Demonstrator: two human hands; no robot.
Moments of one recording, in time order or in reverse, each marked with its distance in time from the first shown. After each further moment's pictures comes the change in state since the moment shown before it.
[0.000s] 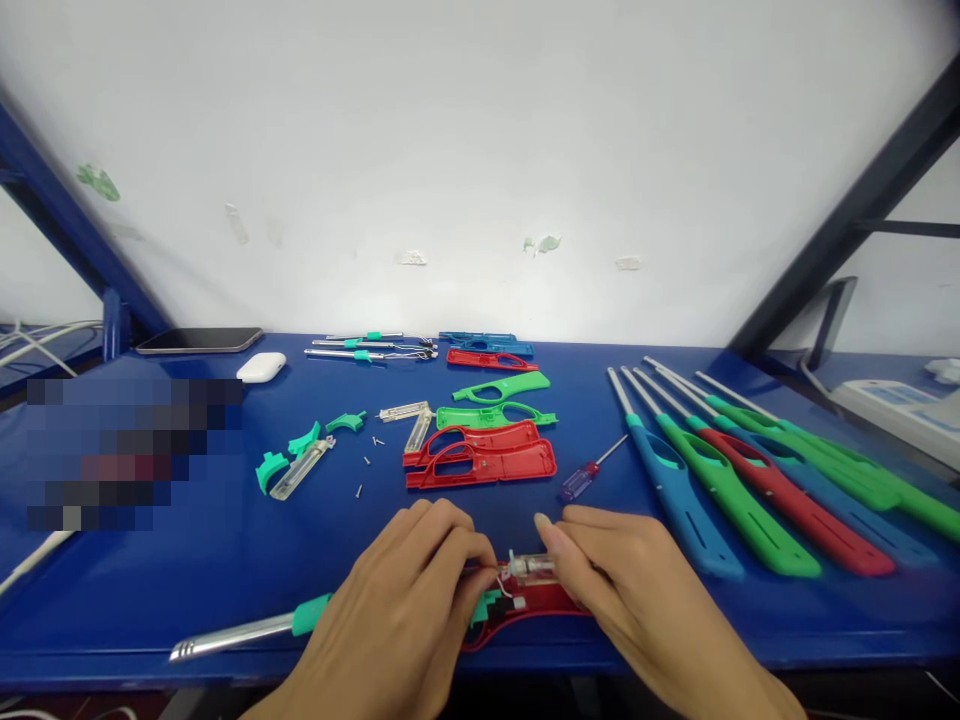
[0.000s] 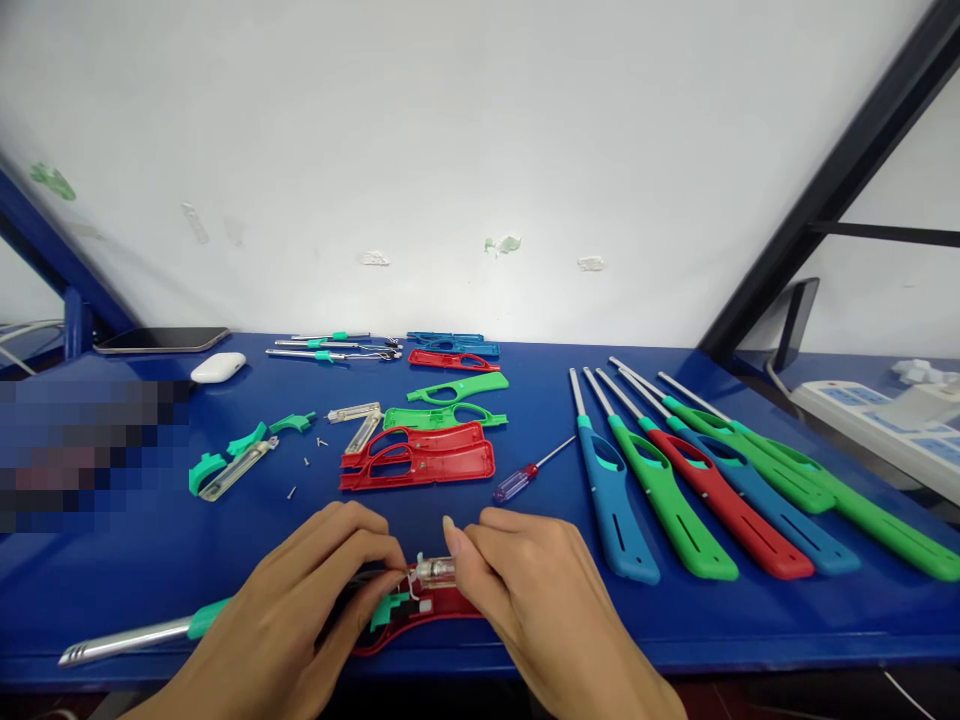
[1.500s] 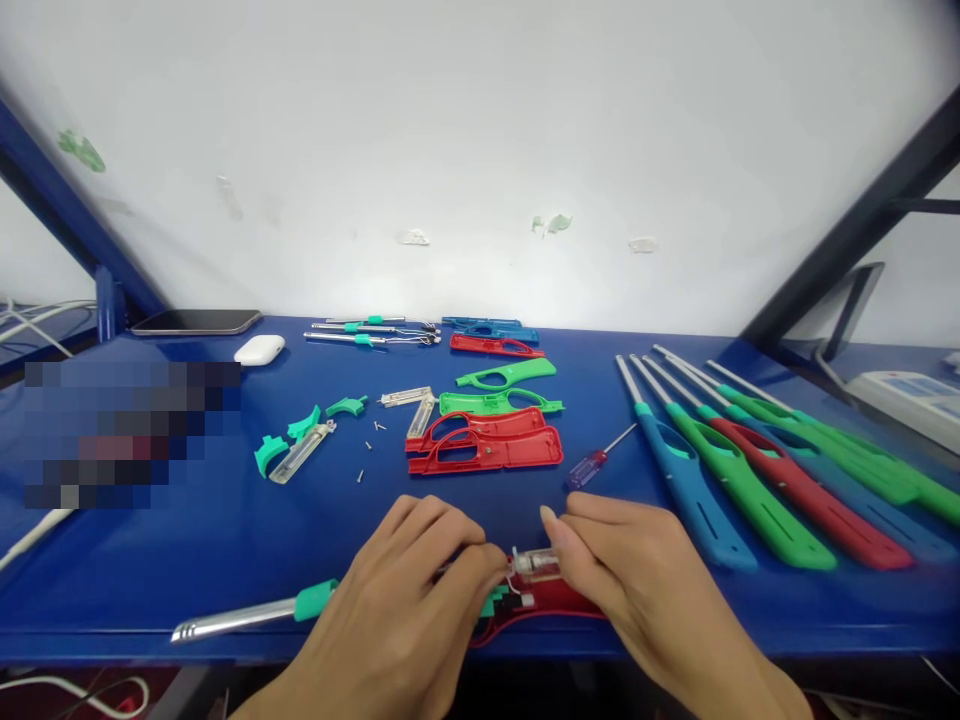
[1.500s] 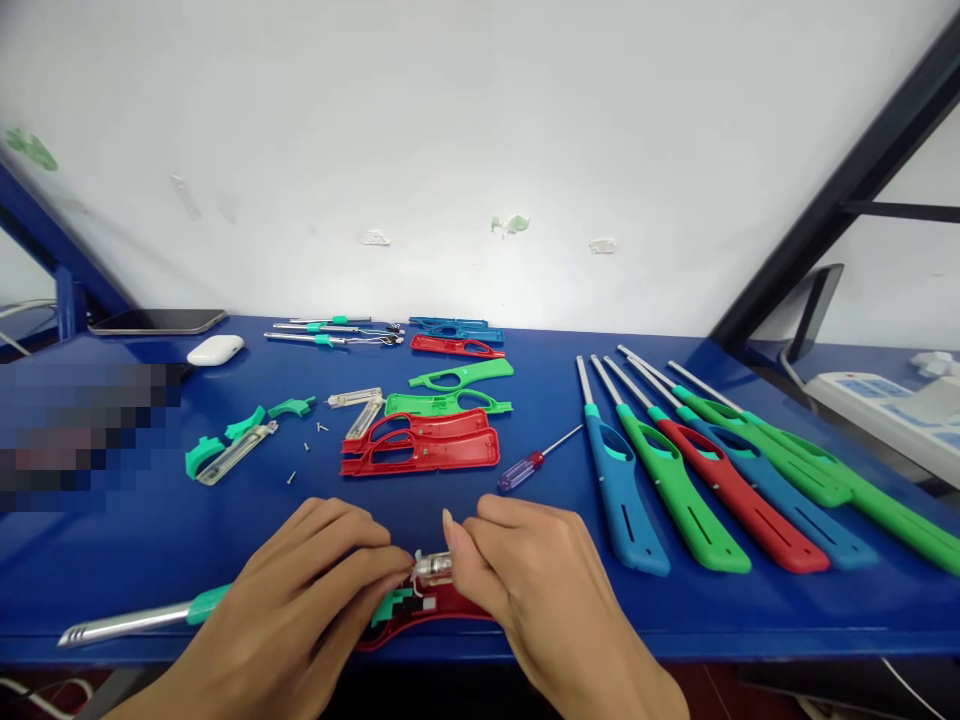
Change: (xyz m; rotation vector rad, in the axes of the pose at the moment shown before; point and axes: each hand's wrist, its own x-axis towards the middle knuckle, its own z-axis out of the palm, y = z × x) left_hand -0.010 -0.002 0.007 -0.053 0.066 0.102; right_hand 0.001 0.000 0.003 -0.092 0.094 -0.135
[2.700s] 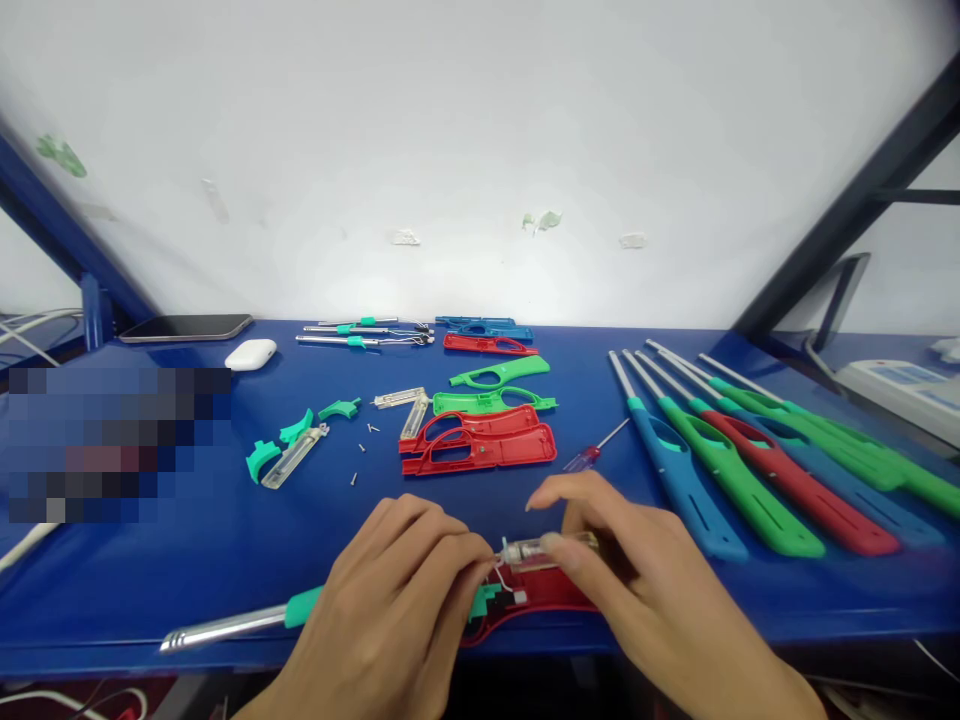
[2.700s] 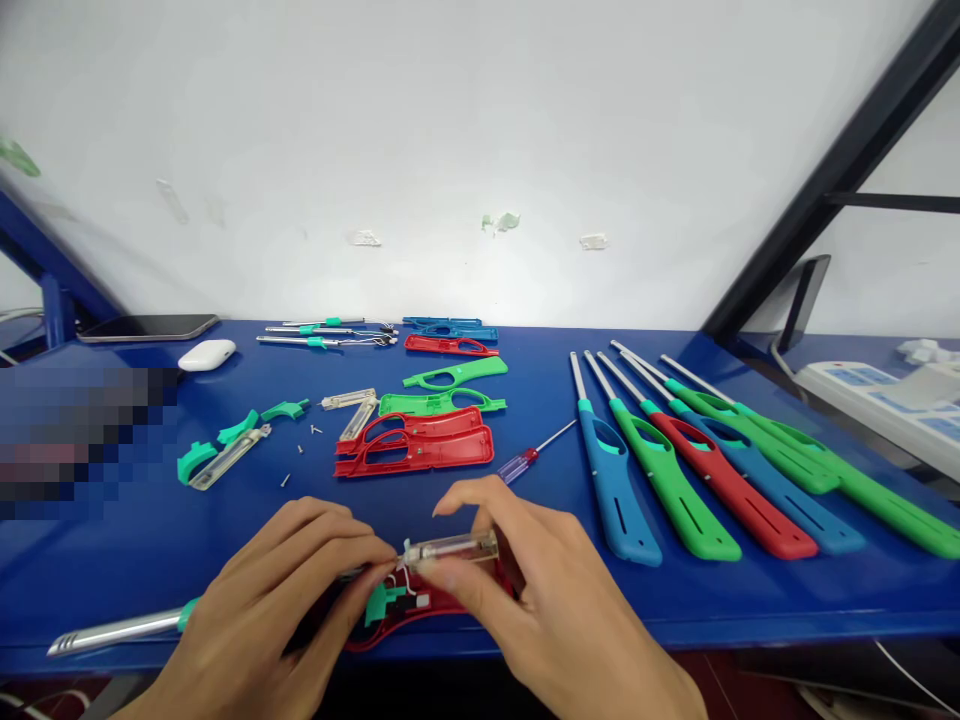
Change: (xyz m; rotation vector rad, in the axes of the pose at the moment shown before) left_hand 0.004 0.002 -0.004 0.009 0.096 0.002; right_hand -0.011 -0.005 -0.013 0.273 -0.174 0.332
